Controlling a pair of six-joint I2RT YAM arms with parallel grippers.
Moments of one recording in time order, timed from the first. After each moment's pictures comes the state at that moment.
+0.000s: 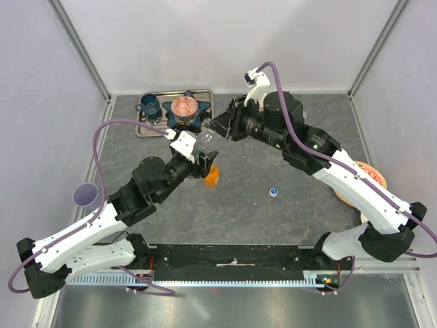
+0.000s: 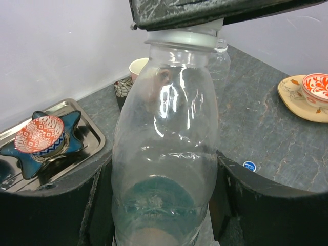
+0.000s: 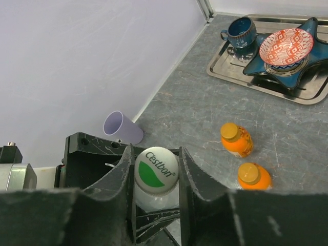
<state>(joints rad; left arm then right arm) -0.96 0.87 0.88 0.01 -0.31 0.06 0.87 1.39 1.69 -0.46 0.00 0.56</state>
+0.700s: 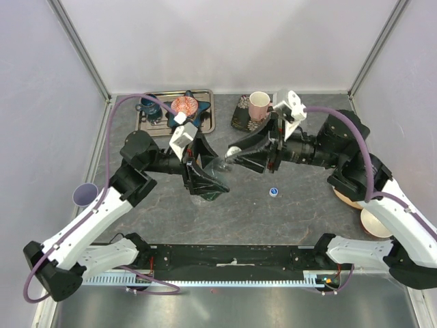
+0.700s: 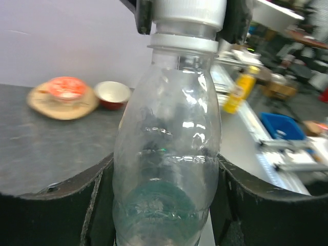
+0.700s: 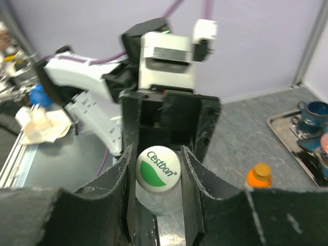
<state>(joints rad) -0.69 0.98 1.02 0.14 0.95 -0.37 0.87 1.11 1.57 -0.37 -0.49 0.20</state>
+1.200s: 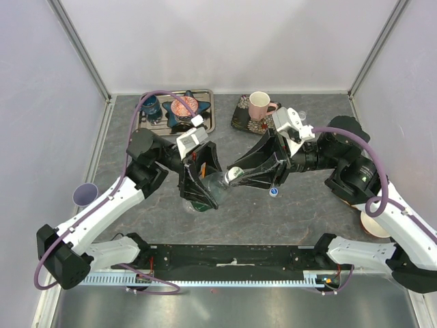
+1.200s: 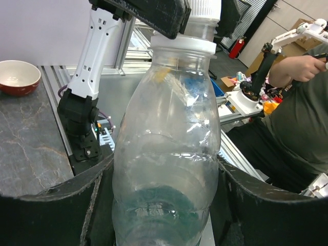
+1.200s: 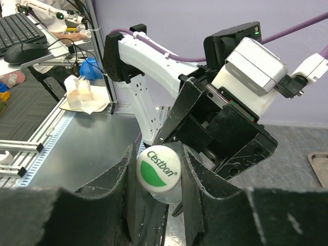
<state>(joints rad) -0.67 1.12 1.02 0.55 1.43 -0.79 0.87 1.05 1.46 -0.24 -0.84 0.15</state>
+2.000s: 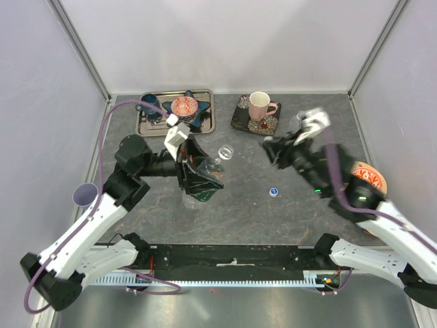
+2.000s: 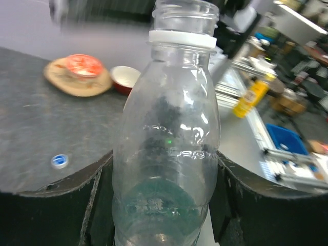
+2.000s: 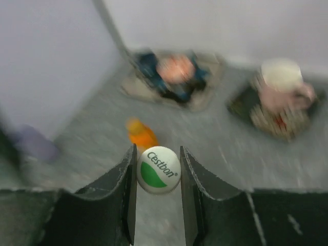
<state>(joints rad) -0.62 0.98 0.98 0.14 1.06 -0.48 0.87 0.86 1.25 -0.30 0.25 0.28</state>
